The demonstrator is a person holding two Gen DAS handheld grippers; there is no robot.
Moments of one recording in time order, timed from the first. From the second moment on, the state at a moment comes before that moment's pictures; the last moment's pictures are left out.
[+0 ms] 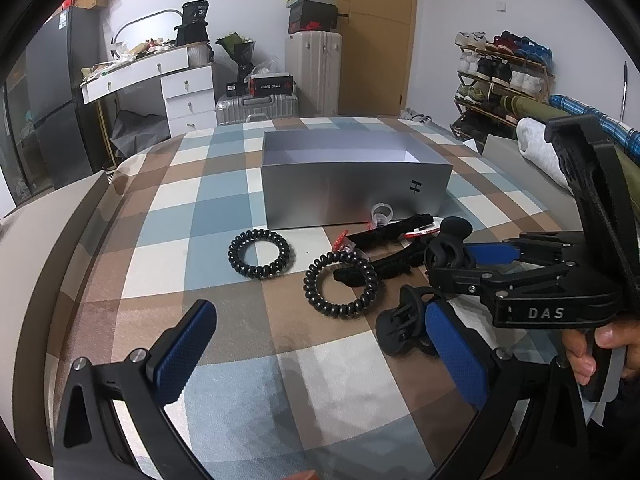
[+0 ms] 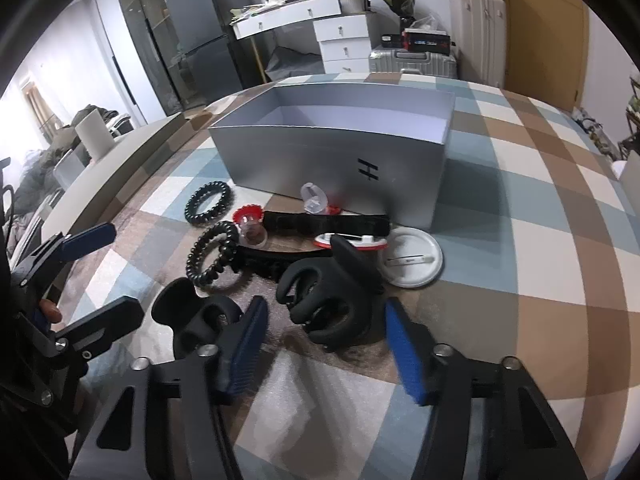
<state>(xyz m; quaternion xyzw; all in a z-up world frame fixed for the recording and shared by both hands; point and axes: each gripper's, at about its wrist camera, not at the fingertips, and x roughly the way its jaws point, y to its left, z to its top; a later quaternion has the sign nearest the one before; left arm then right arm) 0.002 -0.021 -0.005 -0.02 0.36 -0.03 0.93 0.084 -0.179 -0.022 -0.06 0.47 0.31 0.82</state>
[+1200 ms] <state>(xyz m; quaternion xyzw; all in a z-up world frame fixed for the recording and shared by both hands) 0.014 -0.067 -0.021 0.00 0.44 -0.10 0.89 0.068 -0.202 -0.001 -0.02 0.43 0.34 0.84</state>
